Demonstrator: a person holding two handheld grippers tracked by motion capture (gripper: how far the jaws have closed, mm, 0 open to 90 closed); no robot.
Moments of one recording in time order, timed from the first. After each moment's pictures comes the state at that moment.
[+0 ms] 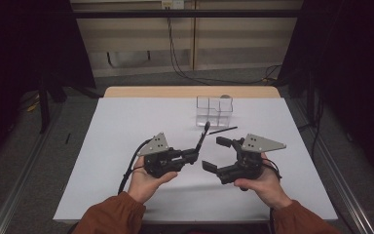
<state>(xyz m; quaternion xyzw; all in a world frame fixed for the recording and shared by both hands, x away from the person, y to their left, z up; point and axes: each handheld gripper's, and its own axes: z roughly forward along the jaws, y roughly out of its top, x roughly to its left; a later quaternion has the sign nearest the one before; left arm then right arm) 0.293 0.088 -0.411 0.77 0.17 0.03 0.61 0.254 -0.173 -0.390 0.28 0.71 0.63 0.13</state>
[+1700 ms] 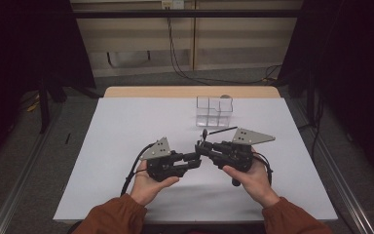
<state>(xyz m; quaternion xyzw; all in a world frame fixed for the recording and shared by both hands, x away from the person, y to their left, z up) 0.292 0.087 -0.426 0.77 0.16 0.01 0.62 0.270 -0.158 -0.391 0.28 0.71 0.63 0.10</state>
